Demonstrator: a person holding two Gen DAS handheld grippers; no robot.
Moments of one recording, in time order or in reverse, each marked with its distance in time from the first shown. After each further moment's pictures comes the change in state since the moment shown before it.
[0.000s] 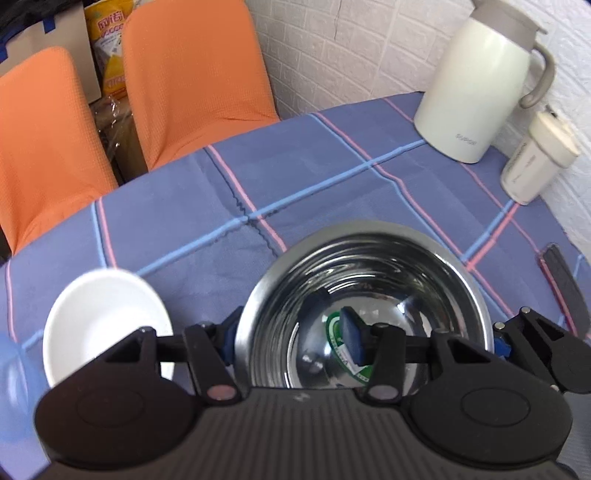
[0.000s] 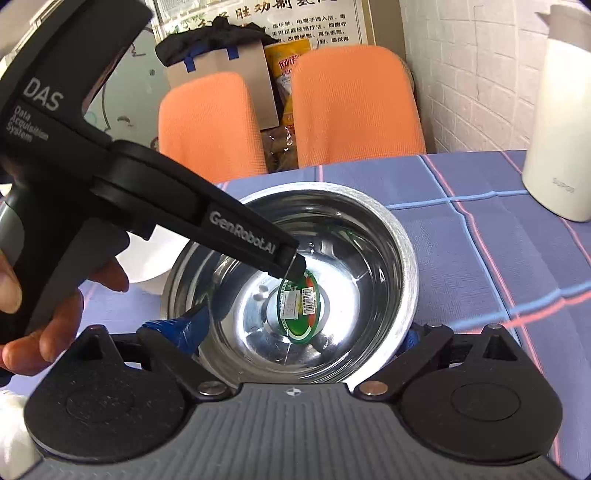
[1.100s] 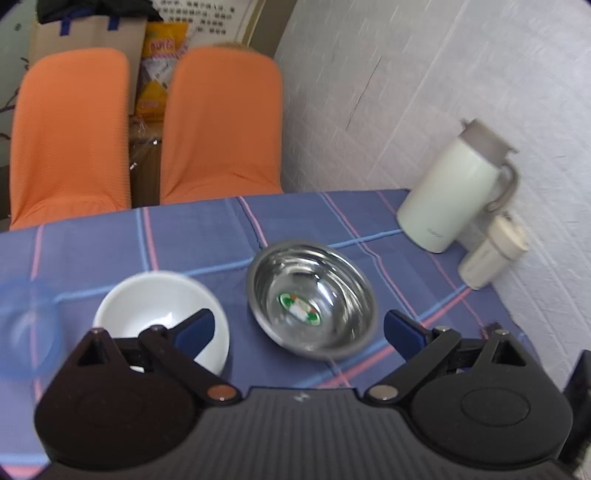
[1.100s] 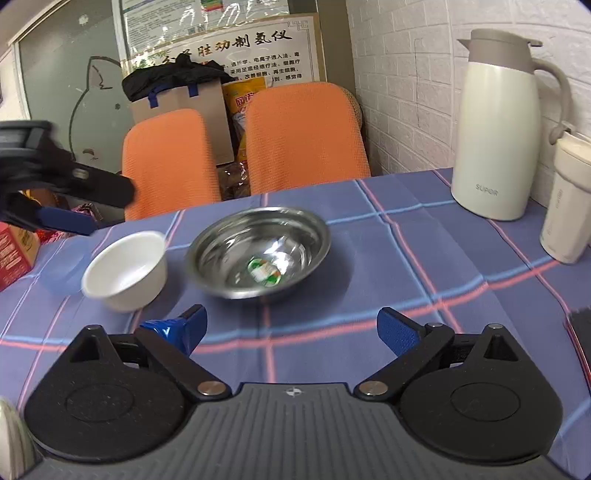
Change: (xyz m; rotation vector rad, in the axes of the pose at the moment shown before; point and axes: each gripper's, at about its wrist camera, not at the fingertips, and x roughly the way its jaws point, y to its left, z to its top) left arm -0.059 0.048 -0.024 -0.190 -0.239 -0.103; right arm -0.004 -0.023 -0.010 0.033 -0.131 -0.149
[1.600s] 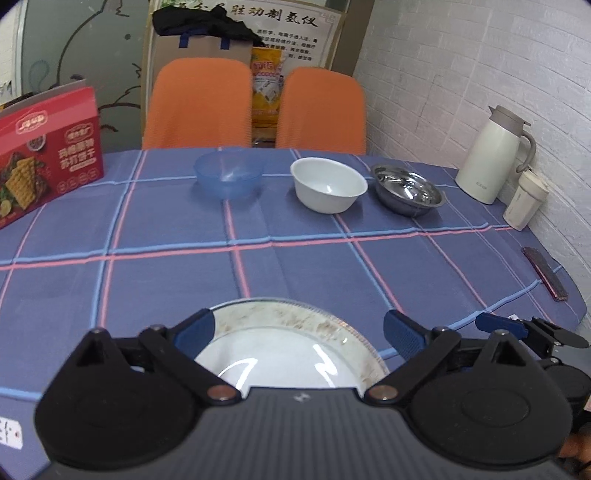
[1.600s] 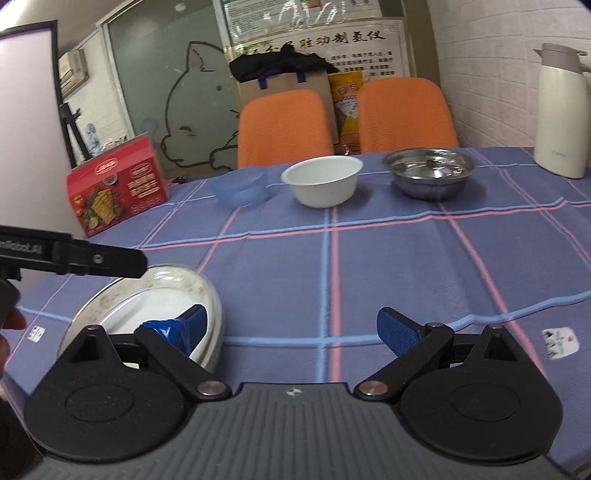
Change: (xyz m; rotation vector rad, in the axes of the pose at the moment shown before) left arm -0.199 0.056 -0.227 -0.037 -0.138 0.218; right arm -0.117 0.127 -0.119 -0.070 -0.010 0.203
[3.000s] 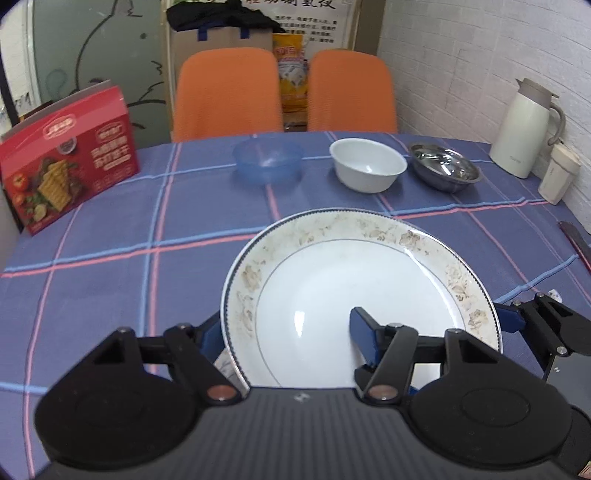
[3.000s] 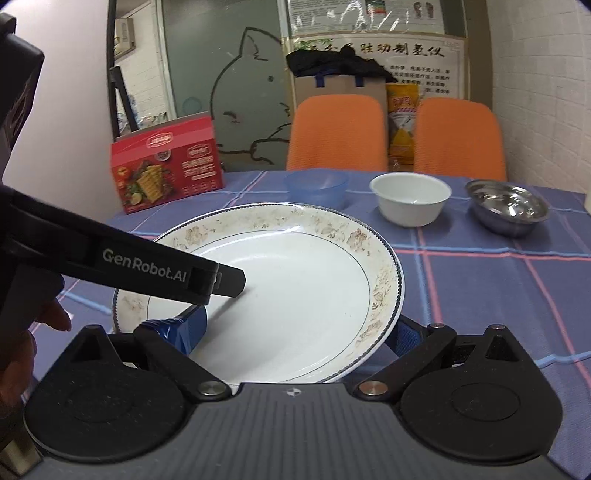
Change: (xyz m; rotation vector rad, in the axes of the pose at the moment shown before) left arm -0.011 0.023 -0.015 0.041 0.069 0.156; right arm 0.023 0.093 0.004 -0.149 0.027 0.104
